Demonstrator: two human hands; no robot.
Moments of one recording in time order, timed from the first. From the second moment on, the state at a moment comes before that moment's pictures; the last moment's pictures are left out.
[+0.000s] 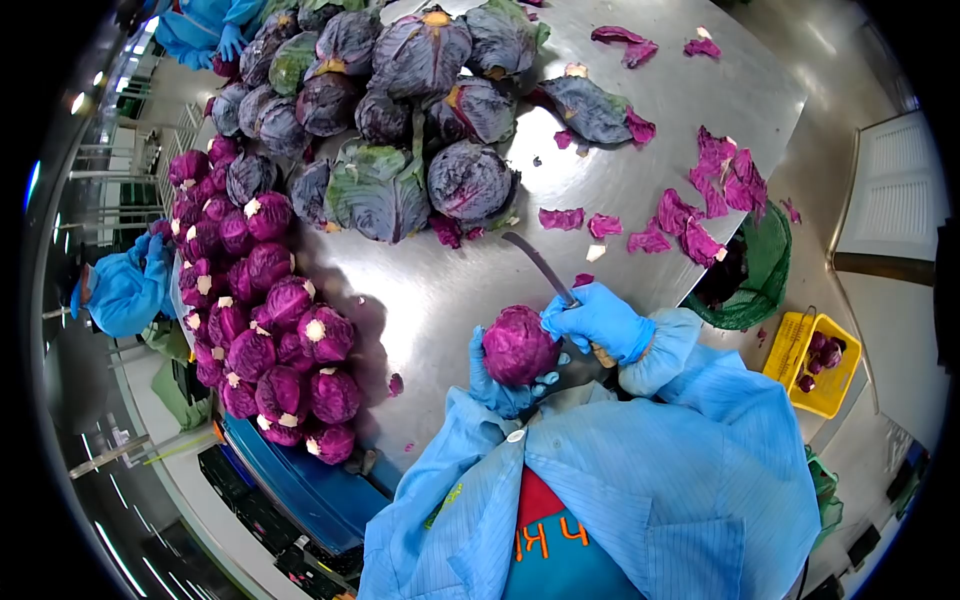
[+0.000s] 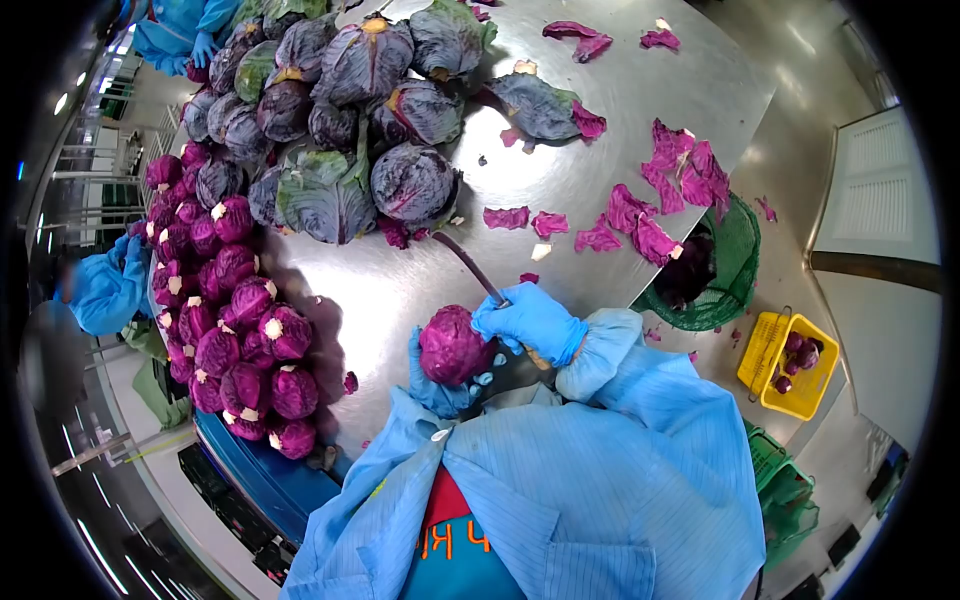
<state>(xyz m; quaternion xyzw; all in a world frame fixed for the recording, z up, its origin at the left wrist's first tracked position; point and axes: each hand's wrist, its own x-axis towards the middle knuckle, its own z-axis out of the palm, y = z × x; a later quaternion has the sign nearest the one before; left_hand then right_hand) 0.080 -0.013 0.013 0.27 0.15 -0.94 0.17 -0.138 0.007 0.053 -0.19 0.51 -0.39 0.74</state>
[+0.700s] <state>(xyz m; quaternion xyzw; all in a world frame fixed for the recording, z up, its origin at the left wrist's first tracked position) 0.080 -0.042 0.032 0.29 -0.23 -0.90 0.22 -0.148 0.019 0.024 -0.48 0.54 -0.44 0.54</state>
